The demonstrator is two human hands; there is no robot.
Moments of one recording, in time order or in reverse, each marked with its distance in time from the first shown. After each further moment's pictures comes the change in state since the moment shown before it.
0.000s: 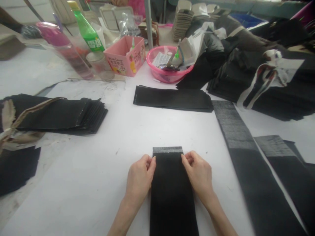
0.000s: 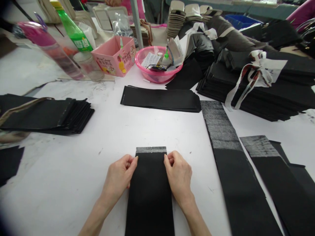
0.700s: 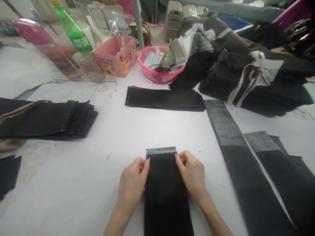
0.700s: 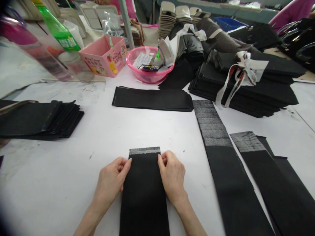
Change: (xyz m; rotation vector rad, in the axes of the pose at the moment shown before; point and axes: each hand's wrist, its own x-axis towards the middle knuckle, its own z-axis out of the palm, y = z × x) left_hand -0.002 0.004 -0.001 -0.068 -0.026 -0.042; right_hand -0.001 0.000 0.001 -0.005 0.011 -0.012
